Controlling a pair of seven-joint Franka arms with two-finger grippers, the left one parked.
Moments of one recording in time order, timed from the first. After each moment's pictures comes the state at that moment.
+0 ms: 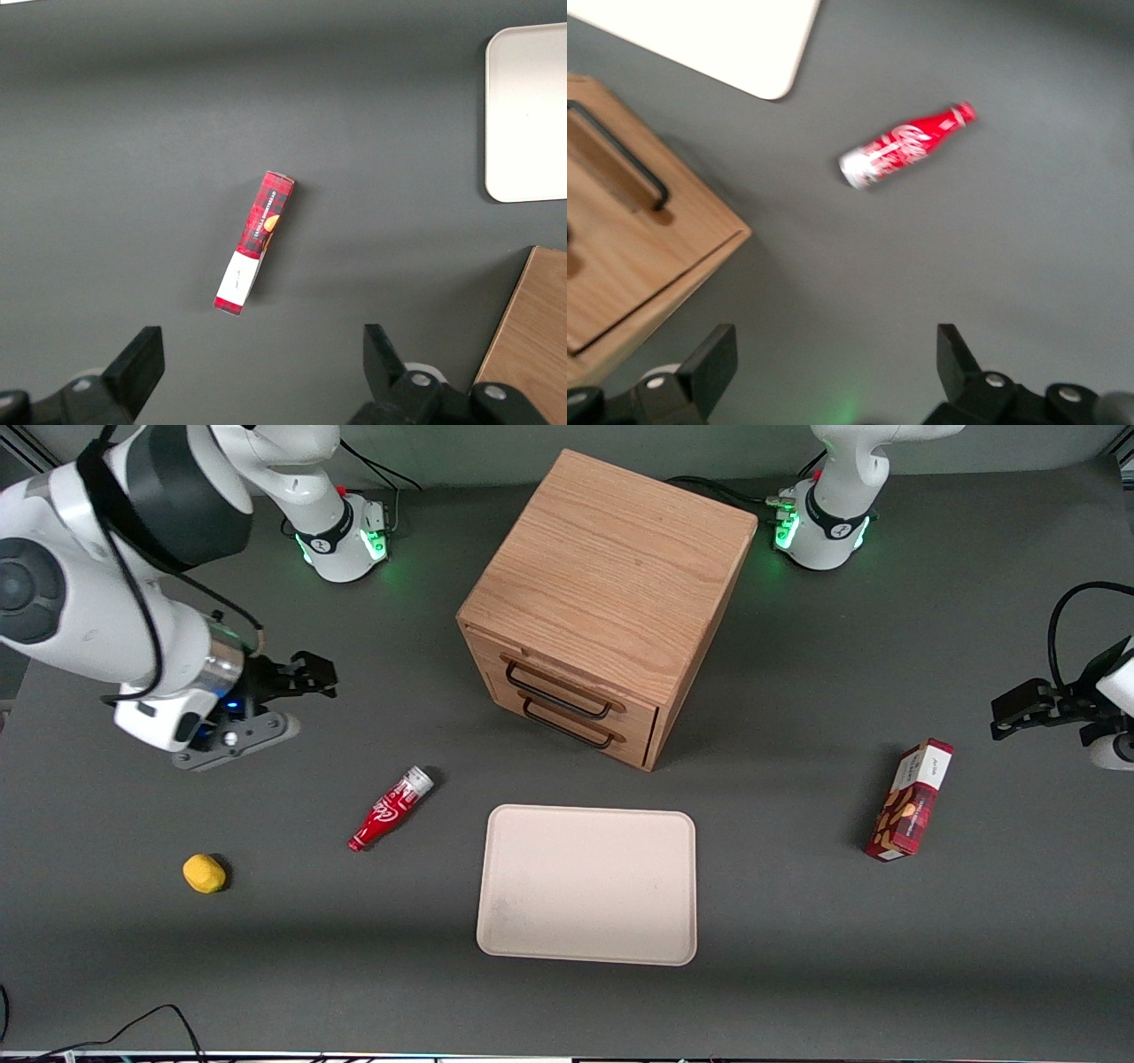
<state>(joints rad) -0.02 0.22 0.38 -1.47 0.02 1.51 -0.01</state>
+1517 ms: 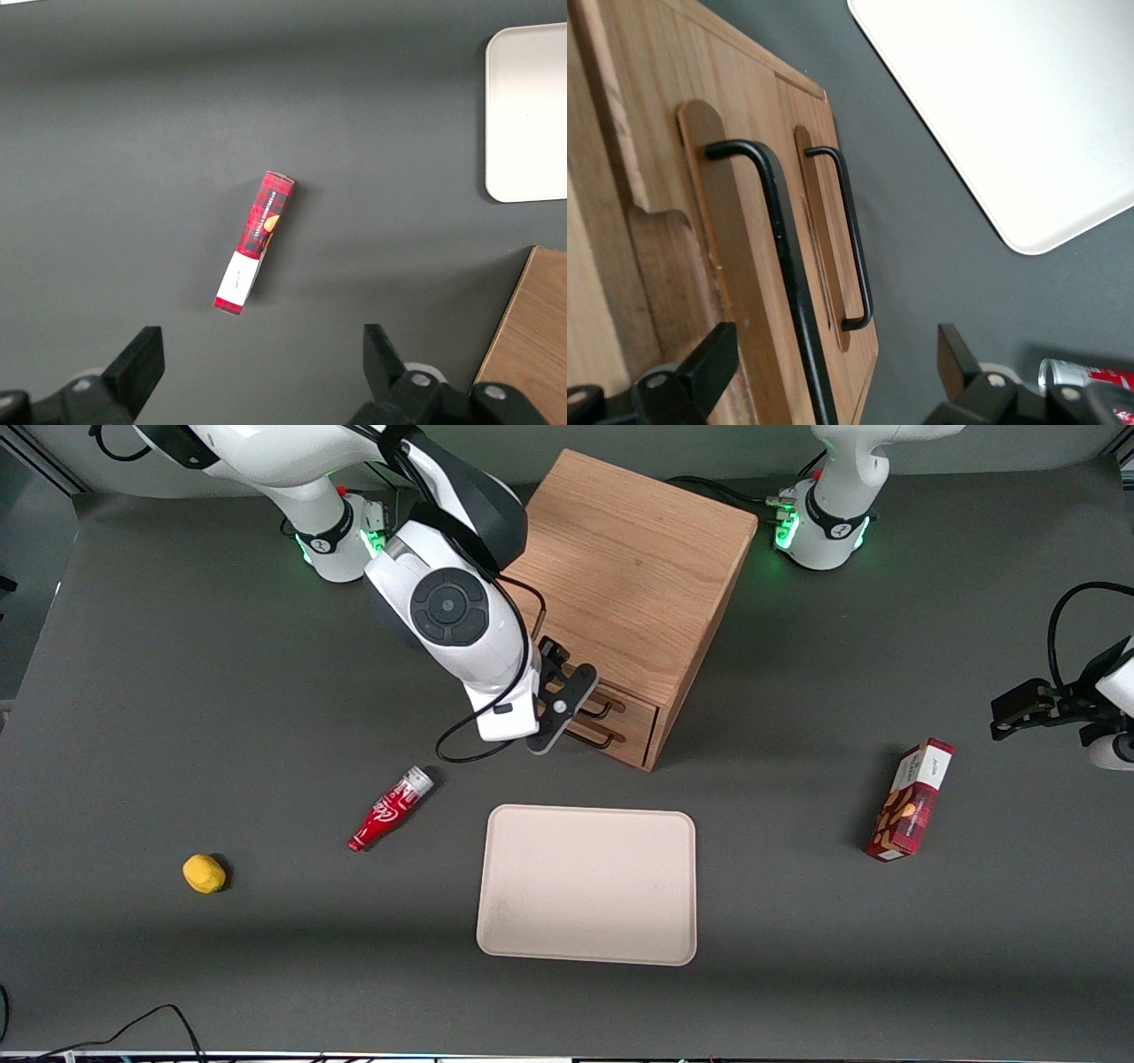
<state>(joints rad) 0.37 0.55 0.41 -1.32 -0.01 1.77 -0.16</state>
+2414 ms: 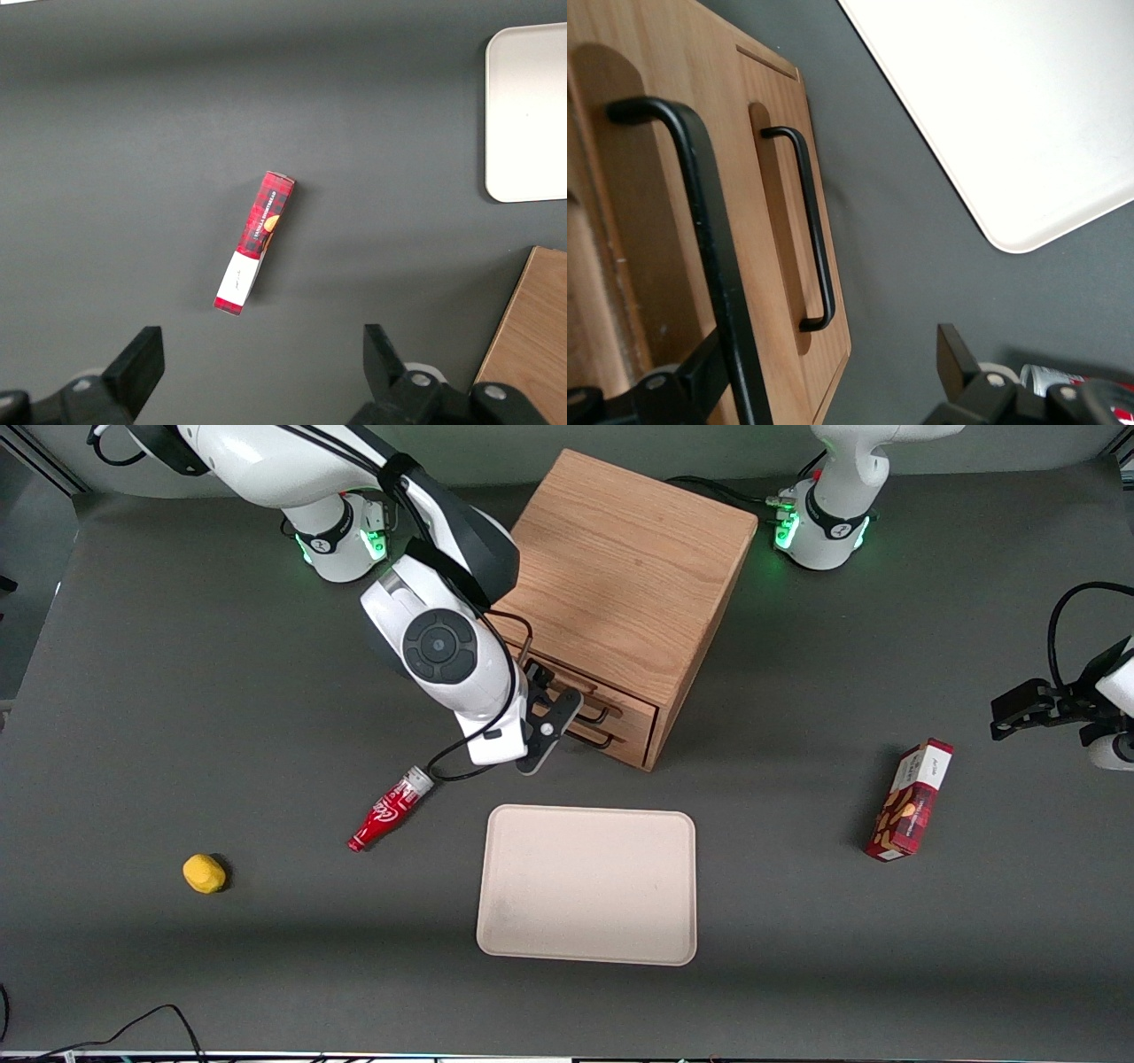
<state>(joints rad) 0.35 0.57 0.38 -1.36 -0.01 1.81 -0.23</state>
